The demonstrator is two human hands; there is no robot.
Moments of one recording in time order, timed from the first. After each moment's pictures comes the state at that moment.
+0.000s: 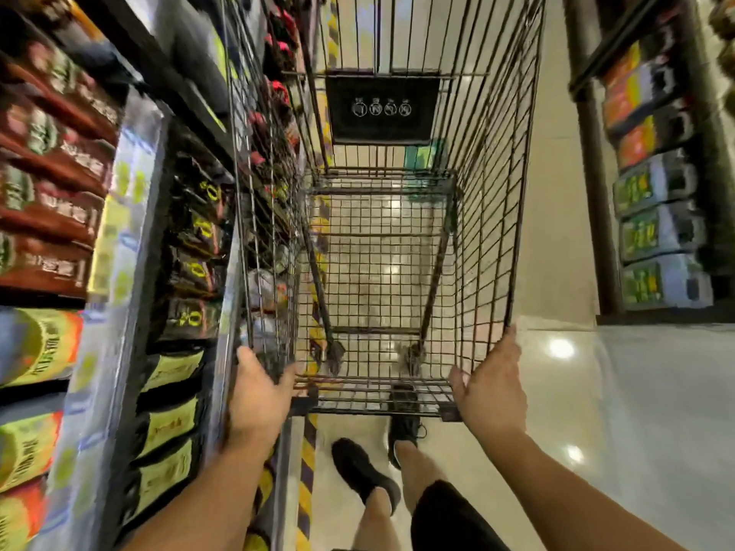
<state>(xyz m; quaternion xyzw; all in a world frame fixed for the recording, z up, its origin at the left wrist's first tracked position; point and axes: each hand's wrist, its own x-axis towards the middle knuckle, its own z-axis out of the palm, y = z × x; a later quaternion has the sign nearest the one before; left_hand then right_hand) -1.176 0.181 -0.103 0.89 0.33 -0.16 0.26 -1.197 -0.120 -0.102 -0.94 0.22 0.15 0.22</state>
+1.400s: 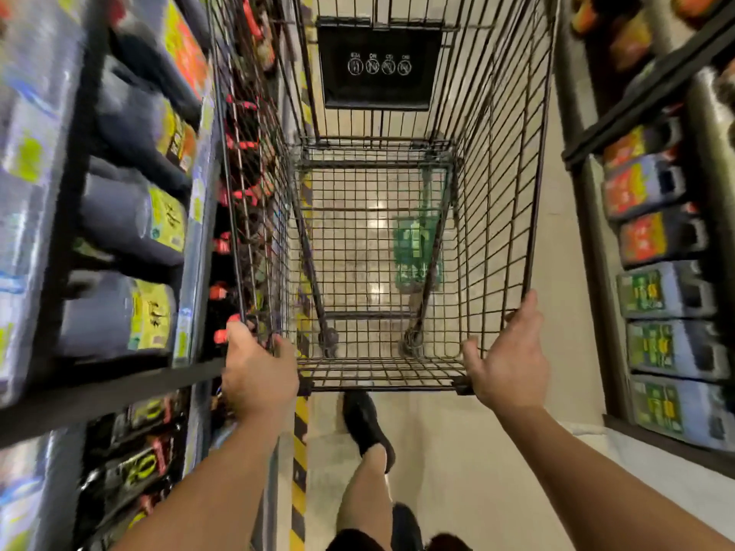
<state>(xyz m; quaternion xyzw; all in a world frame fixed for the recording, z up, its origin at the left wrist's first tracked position) -0.753 0.128 -0.144 0.93 0.31 0.00 0.20 -0.775 -0.166 -0.124 -0.96 0.23 0.05 0.17</state>
